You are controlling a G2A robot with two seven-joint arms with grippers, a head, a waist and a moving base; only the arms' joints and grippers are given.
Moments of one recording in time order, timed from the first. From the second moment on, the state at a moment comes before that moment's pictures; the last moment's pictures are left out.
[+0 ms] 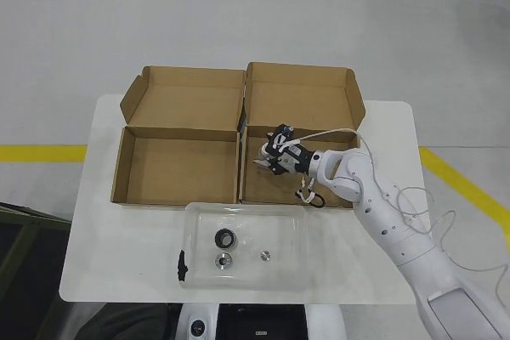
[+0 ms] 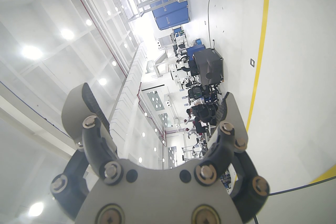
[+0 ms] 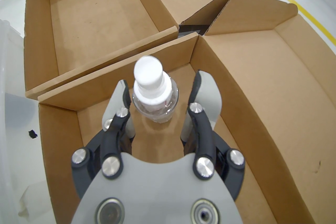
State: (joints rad) left arm -0.36 -0.19 -0.39 -1.44 1.98 -0.36 0.13; right arm -0.76 -1.25 0.89 -1.25 -1.14 -0.62 0.26
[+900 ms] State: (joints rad) left arm -0.36 -0.19 -0.39 -1.44 1.98 -0.36 0.13; right arm -1.09 -1.14 1.21 -1.93 -1.22 -0.81 0.41
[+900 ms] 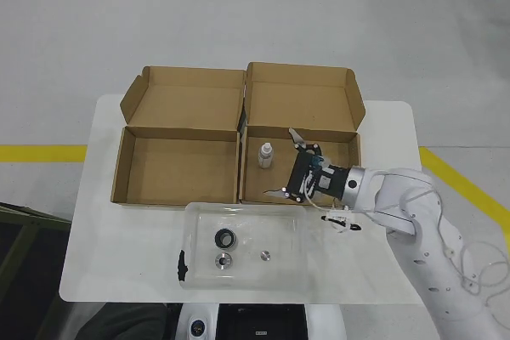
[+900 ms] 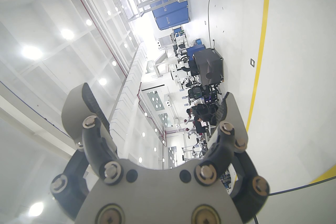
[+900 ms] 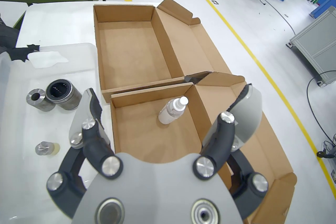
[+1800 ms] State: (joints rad) left arm -0.36 -0.19 -0.39 -1.44 1.98 -0.36 0.13; right arm -1.27 -1.10 1.09 -2.08 -1.31 -0.95 0.69
